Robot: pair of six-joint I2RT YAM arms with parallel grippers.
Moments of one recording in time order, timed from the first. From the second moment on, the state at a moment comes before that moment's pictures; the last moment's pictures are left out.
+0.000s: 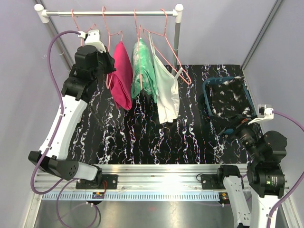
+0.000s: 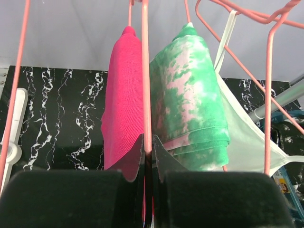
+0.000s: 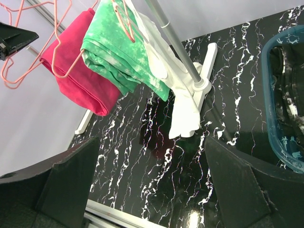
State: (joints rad) left arm -0.32 1.40 1.72 -0.55 -0.15 -0.28; right arm -0.05 0.39 1.02 -0.69 -0.41 0.51
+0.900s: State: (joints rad) left arm -0.32 1.14 1.72 -0.59 -0.05 -0.32; right arm 0.07 0.55 1.13 -0.70 -0.51 0.35
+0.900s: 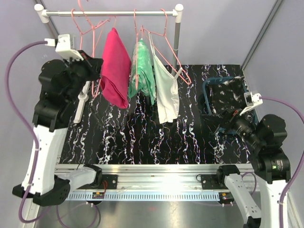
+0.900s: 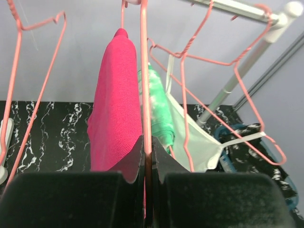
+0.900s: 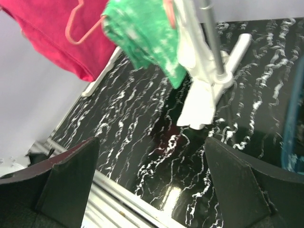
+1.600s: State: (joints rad) left arm -0.32 0.70 1.46 -0.78 -0.01 -0.49; right arm 0.75 1.06 1.48 -0.63 -0.28 0.21
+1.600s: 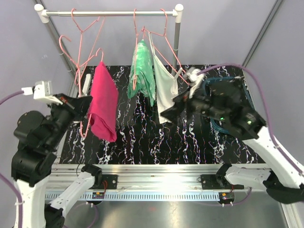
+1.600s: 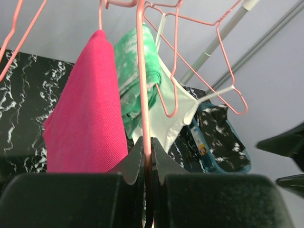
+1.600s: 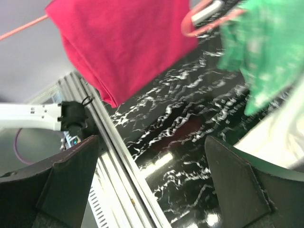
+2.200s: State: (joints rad) left arm -0.32 0.57 1.43 -0.95 0.10 -0.65; right arm 1.48 1.62 1.54 -0.05 0.44 -0.04
